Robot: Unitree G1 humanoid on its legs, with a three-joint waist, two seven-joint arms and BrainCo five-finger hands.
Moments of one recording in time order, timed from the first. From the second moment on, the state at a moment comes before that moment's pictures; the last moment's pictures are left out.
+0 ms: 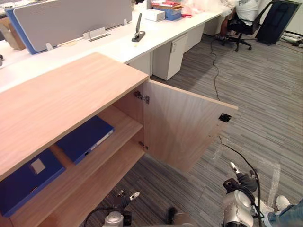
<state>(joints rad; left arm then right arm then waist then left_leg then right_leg) 0.08 -0.05 0.02 0.87 0.05 -0.02 0.11 0.04 0.02 -0.51 0.30 0.29 -0.03 -0.39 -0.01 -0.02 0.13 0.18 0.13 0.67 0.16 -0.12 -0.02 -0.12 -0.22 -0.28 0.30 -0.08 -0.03</state>
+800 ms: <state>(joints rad) 0.05 0.07 -0.09 0.99 -0.04 0.02 0.13 -0.23 -0.25 -0.33 0.65 0.34 -0.03 -0.27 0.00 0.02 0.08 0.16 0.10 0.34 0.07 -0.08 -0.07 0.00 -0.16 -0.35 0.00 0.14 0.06</state>
